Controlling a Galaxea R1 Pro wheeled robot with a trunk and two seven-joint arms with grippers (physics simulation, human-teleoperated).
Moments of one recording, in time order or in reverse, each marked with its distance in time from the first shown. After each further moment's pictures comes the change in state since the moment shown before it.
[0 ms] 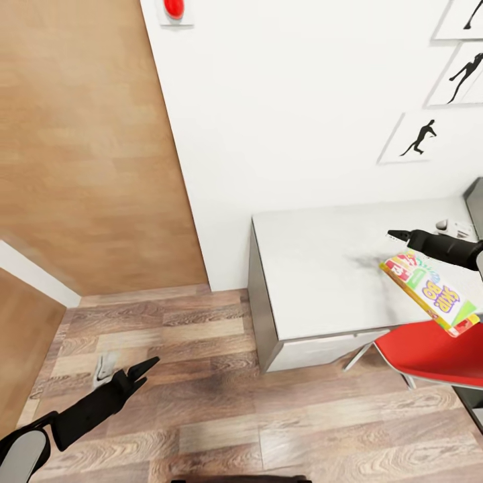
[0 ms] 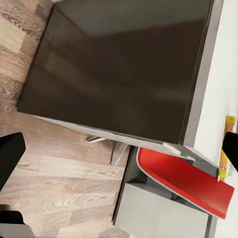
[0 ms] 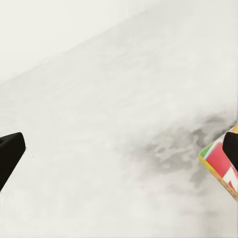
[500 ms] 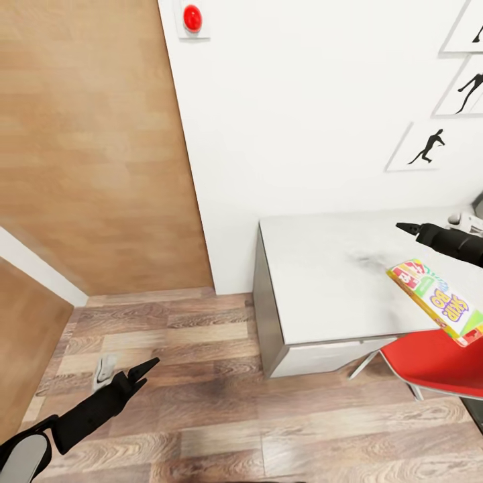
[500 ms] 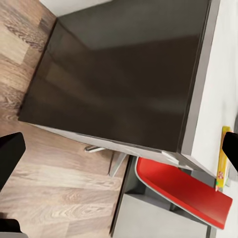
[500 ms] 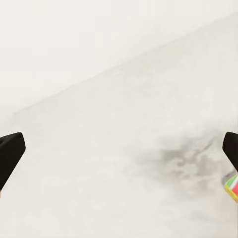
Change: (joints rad) left arm 0.013 -0.007 -0.005 0.001 -0.001 -0.032 -0.001; right arm 0.025 0.010 -0.073 -0.088 -0.002 0.014 -0.003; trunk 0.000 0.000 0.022
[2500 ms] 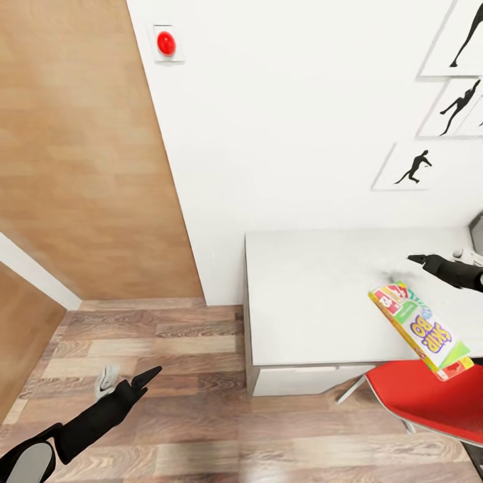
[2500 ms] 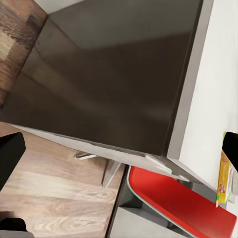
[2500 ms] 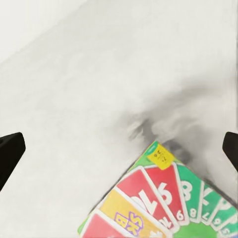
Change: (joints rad) left arm 0.023 -0.029 0.000 0.010 -0.056 -0.011 0.002; right arm -0.114 -0.035 -0.008 0.523 0.114 -0.145 -0.031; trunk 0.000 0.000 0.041
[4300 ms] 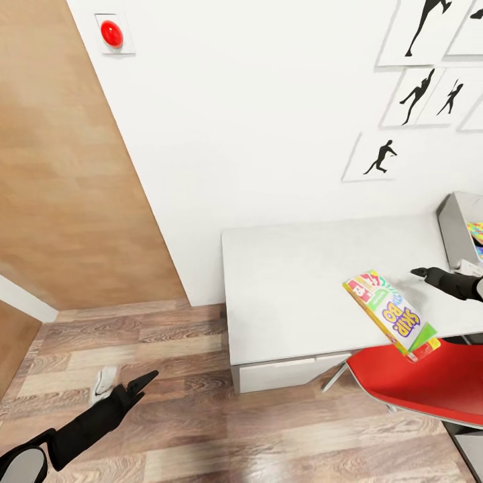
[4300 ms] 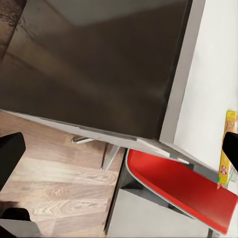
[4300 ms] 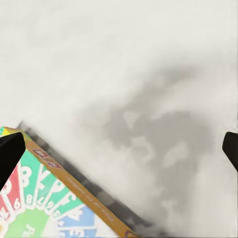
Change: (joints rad) left arm 0.022 0.020 0.009 -0.006 0.015 0.016 -0.016; right arm -0.091 -0.032 0.094 0.269 0.076 -0.115 0.026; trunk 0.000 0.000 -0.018
